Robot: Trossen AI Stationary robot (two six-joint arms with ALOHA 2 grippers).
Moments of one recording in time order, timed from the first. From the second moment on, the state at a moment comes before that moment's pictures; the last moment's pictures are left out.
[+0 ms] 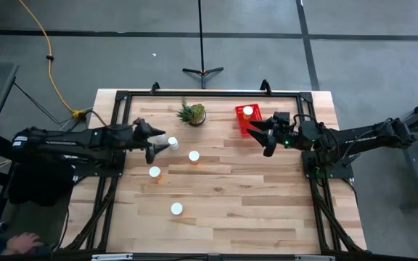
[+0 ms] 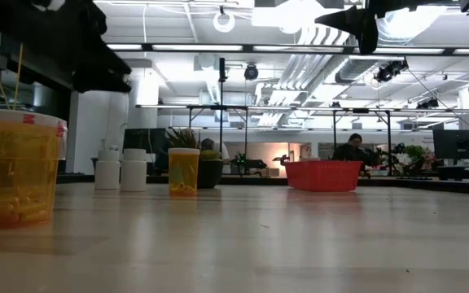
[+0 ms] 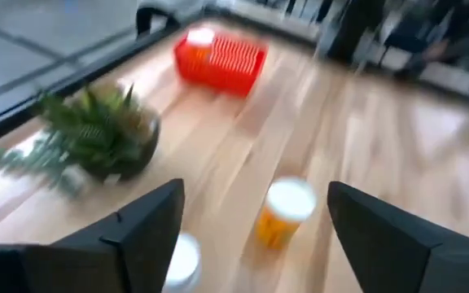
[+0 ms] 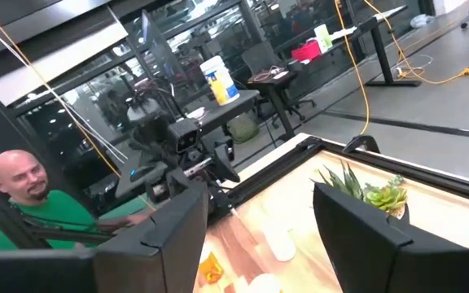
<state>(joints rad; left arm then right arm) 0.04 0.58 0.41 -0.25 -0.25 -0.29 0.06 0.87 0.57 0.33 0.39 0.49</state>
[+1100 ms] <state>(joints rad) 0.55 1.11 0.83 -0.88 0.03 -0.15 0.06 0.87 0.58 0.27 0.42 0.49</state>
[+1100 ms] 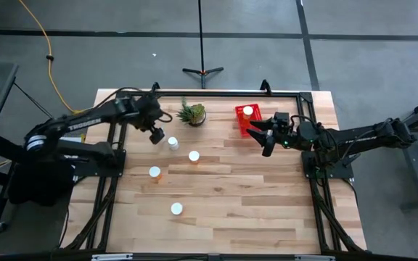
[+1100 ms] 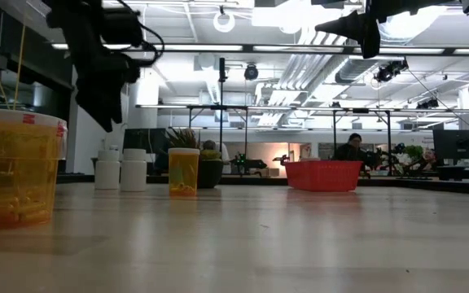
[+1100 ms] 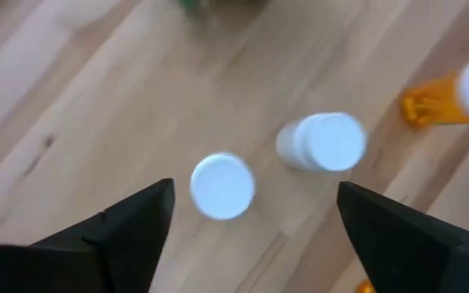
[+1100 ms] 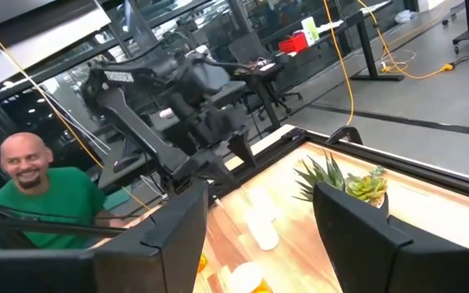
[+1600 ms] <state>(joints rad) 0.57 1.40 0.94 -1.01 0.03 -0.13 0.06 0.87 0.58 0.27 0.41 0.49</state>
